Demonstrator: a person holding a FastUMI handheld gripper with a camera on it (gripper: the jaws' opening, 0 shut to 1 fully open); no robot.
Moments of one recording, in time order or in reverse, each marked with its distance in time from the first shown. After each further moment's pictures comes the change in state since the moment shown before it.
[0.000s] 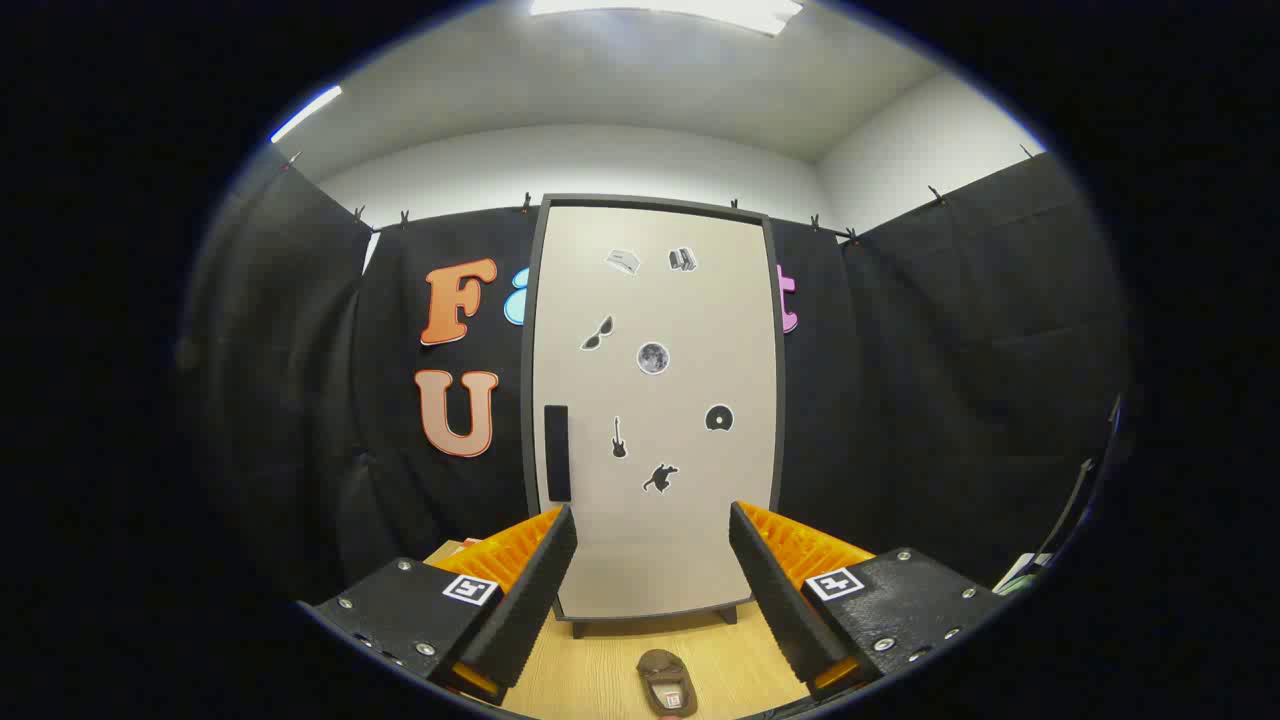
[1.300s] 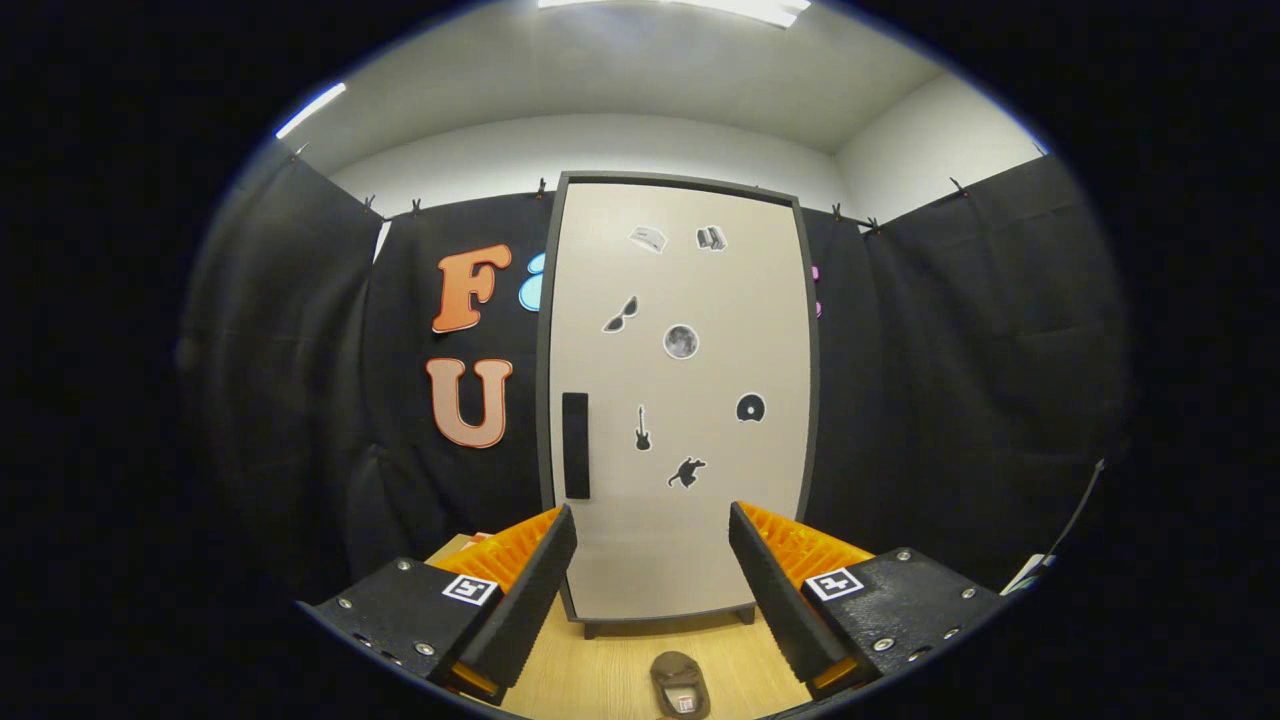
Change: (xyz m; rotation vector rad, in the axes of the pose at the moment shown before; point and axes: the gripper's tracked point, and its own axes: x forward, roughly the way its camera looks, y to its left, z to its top) arm 0.042 0.036 -0.013 0.004 0.034 0.071
